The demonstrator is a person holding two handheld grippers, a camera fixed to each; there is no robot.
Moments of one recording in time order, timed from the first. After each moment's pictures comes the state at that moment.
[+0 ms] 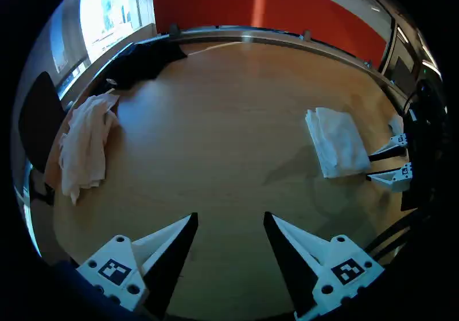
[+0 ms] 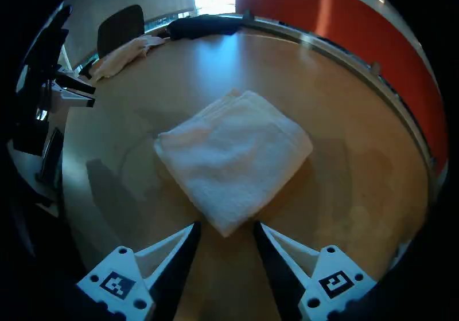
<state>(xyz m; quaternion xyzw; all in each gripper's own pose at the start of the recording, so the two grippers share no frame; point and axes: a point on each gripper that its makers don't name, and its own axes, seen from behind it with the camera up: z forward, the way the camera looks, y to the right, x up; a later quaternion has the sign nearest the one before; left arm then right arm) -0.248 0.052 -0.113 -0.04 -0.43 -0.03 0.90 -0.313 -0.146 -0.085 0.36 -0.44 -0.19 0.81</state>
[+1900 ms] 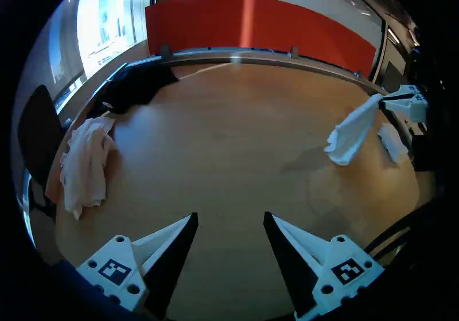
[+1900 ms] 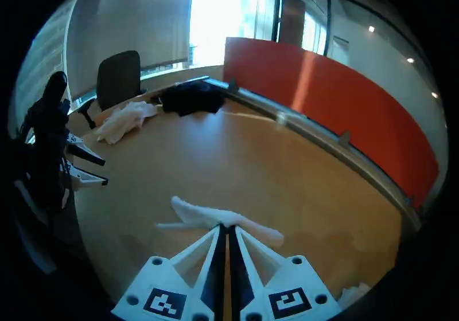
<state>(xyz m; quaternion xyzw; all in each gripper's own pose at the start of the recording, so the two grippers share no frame) -0.205 0.074 -0.100 -0.06 -0.38 -0.03 0.92 -0.135 -0.170 -0.011 0.35 -0.30 -0.17 0.87</state>
